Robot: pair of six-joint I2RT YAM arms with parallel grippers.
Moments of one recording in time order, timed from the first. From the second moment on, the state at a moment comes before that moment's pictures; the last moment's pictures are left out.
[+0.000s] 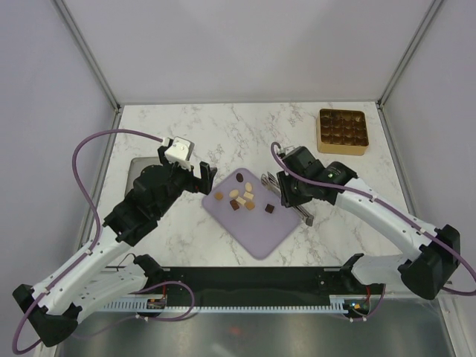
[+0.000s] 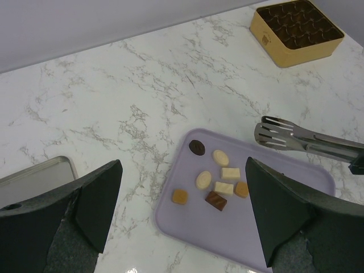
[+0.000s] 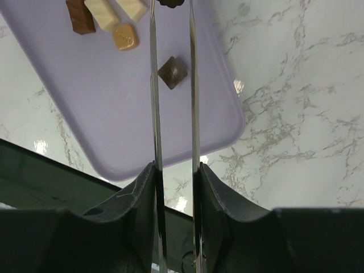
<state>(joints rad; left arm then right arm) -0.73 0.79 0.86 -0.25 -0.27 -0.08 0.72 1.26 1.13 -0.91 0.06 0.39</state>
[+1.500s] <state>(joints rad) -0.73 0.78 0.86 -0.25 -0.27 -0.08 -0.05 2.04 1.97 -0.86 0.22 0.32</state>
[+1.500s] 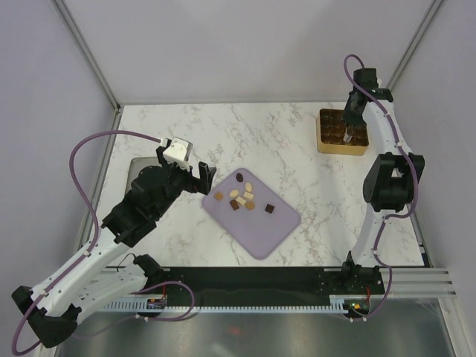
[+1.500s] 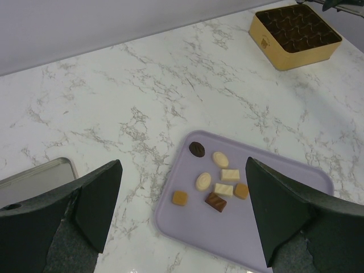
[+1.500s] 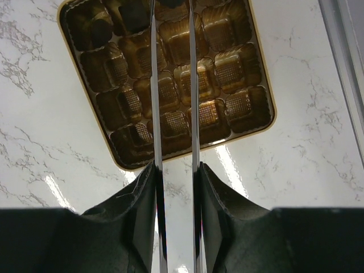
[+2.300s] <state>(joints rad) -0.73 0.78 0.86 -0.25 -0.28 -0.08 -0.06 2.14 2.02 -0.85 0.20 0.29</state>
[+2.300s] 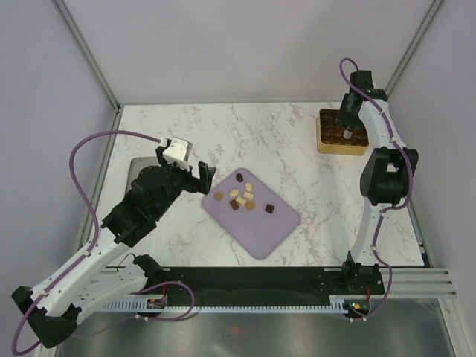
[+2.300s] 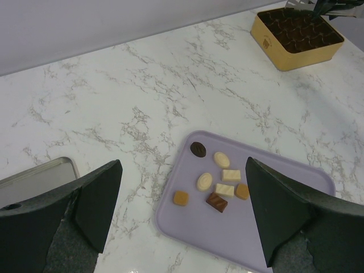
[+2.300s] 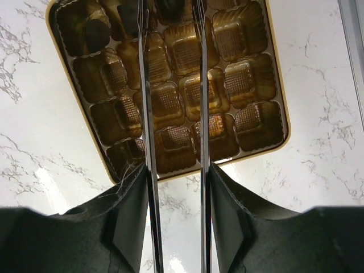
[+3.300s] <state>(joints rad) -0.73 0.77 0.86 -0.25 -0.28 -0.08 0.37 1.66 1.56 -0.81 0.12 0.29</state>
